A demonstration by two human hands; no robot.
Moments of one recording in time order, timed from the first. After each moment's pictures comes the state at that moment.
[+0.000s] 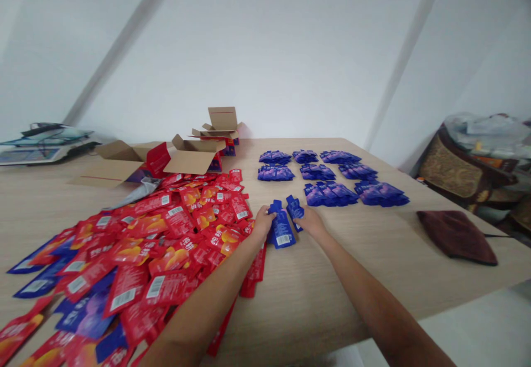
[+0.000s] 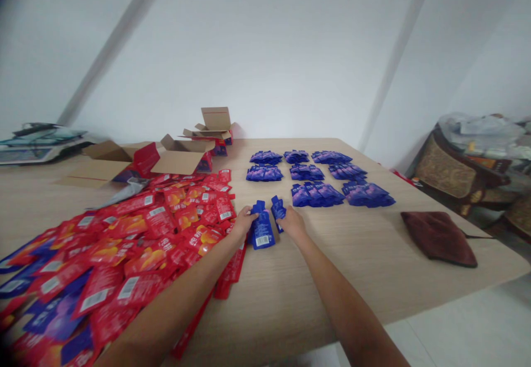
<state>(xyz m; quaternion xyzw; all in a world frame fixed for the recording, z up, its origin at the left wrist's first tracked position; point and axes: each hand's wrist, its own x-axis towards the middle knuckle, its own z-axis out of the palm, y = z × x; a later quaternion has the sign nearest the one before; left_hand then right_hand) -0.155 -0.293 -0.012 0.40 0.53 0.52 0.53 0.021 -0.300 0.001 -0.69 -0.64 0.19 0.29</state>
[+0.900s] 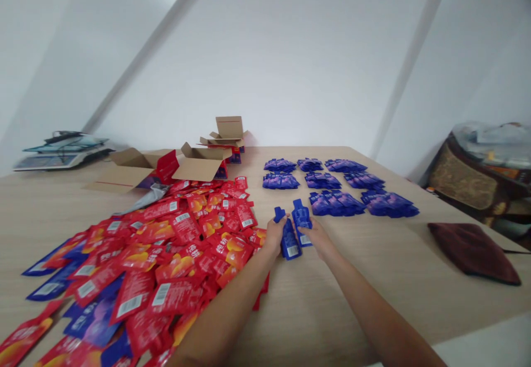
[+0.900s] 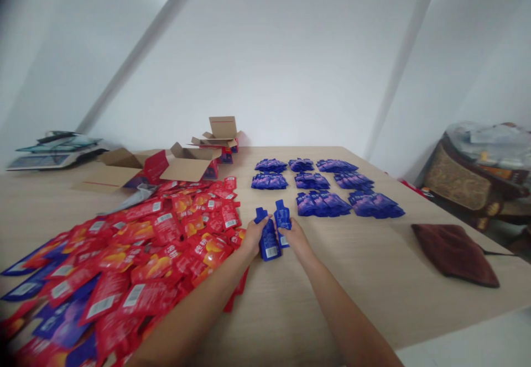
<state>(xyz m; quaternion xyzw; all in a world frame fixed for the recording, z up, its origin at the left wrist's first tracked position) -0.131 -0.317 0.008 0.29 0.42 0.58 0.64 0.000 -0.324 0.001 -0.52 -0.46 0.51 0.51</state>
